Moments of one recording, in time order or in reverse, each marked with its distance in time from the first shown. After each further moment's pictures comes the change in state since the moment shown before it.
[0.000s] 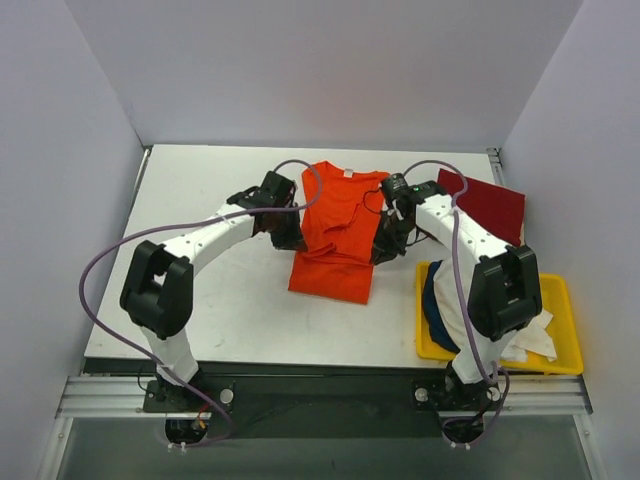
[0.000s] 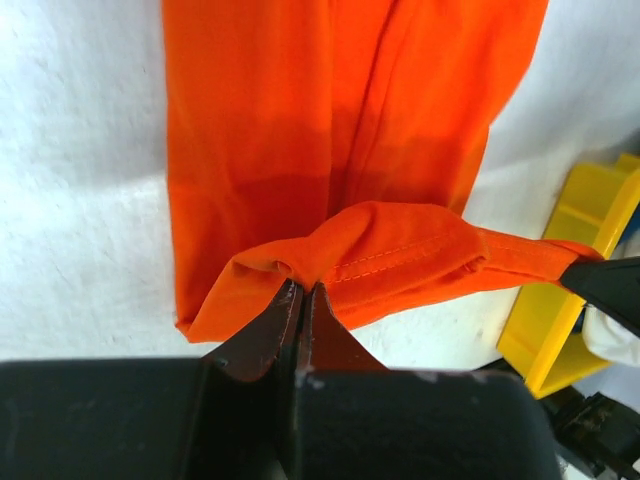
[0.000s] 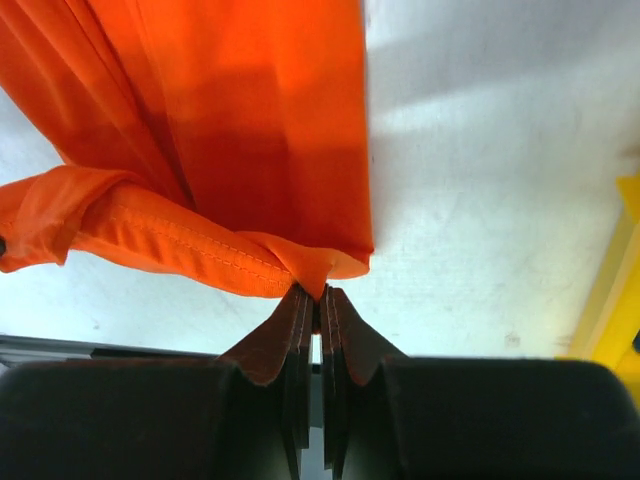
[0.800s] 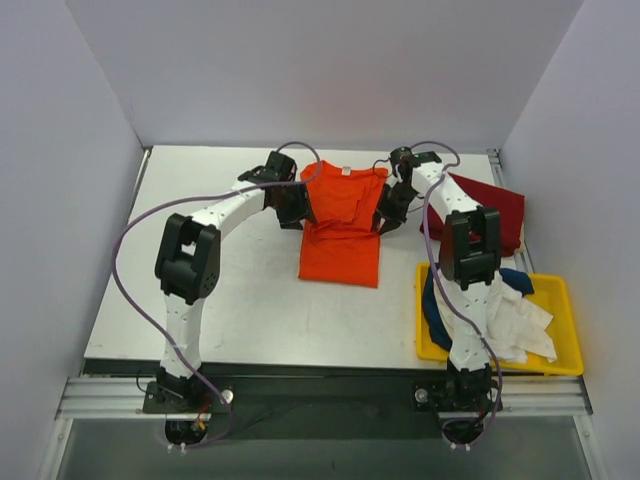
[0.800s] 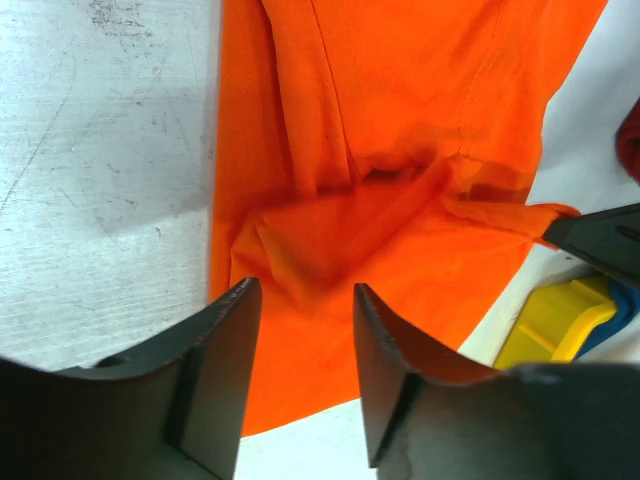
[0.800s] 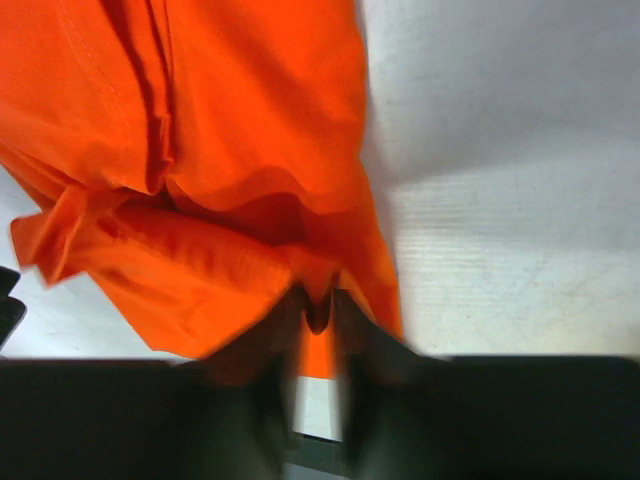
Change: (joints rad) left arm 0.106 0.375 0.383 -0.005 0.055 0.006; right arm -0.193 0.520 0.544 -0.076 -0.097 -0.173
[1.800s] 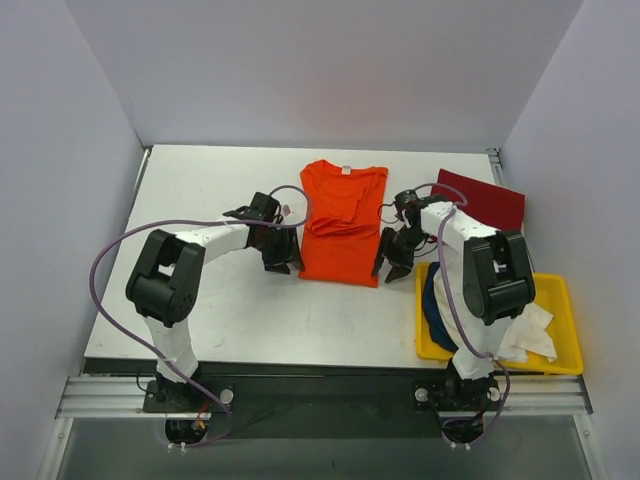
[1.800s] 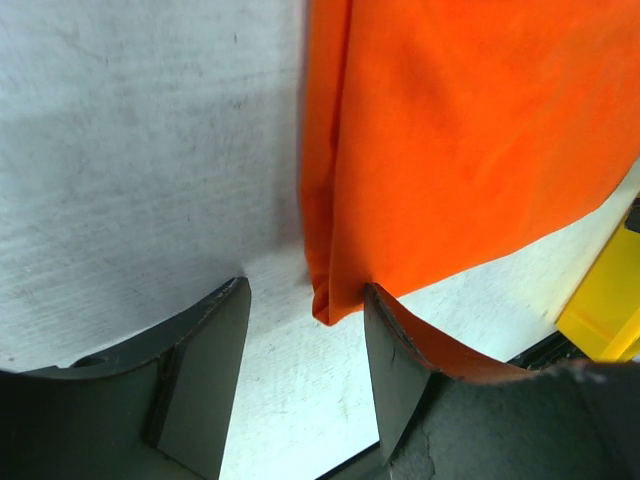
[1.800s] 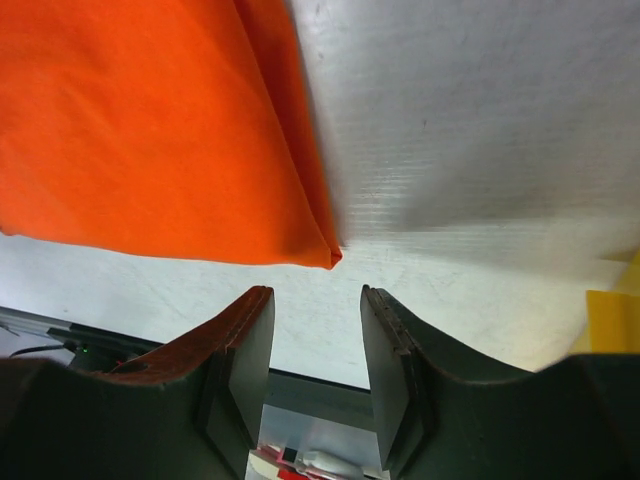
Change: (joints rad) left arm 0.004 -0.251 -0.535 0.174 0.119 0.115; right arm 0.037 -0.367 -0.623 0.180 -0.073 -0.006
